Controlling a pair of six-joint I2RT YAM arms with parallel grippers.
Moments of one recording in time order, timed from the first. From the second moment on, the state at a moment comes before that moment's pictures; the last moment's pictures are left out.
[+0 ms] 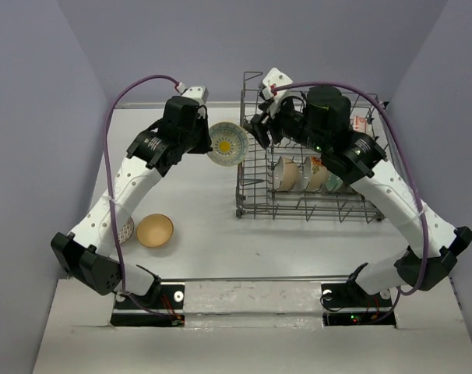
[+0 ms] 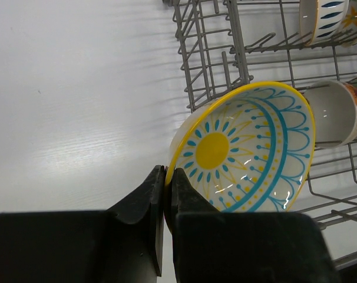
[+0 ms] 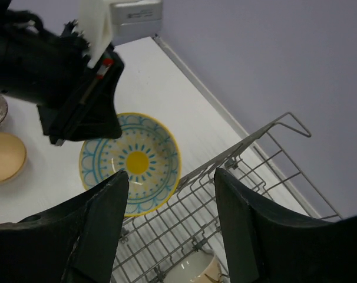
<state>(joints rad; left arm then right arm) -0.53 1.39 1.55 -0.76 -0.12 -0.35 0.75 1.44 1.77 -0.45 -0.09 -0.28</state>
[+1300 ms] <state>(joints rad) -0.53 1.48 1.78 -0.88 -0.10 -0.35 1.01 1.66 1.70 -0.44 0.35 -0.45</state>
